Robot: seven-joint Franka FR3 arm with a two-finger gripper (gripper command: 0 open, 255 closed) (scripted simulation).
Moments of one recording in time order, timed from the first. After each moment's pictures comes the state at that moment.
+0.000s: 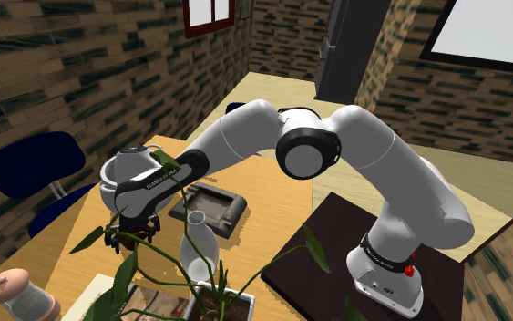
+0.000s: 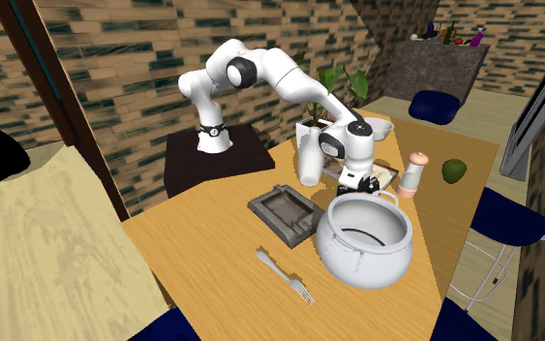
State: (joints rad) arm 0.50 1.01 0.12 -1.27 0.21 2.35 0.64
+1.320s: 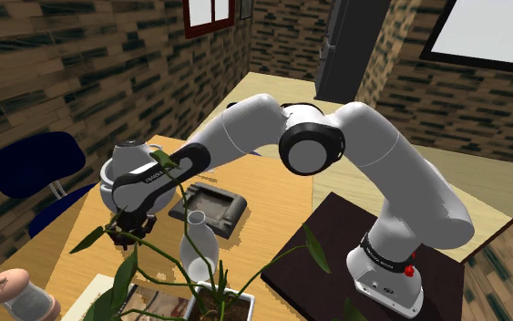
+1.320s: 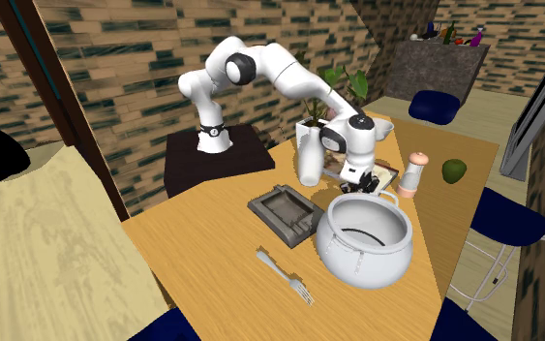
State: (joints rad) arm 0.50 0.98 0.12 -1.28 0.21 2.32 0.65
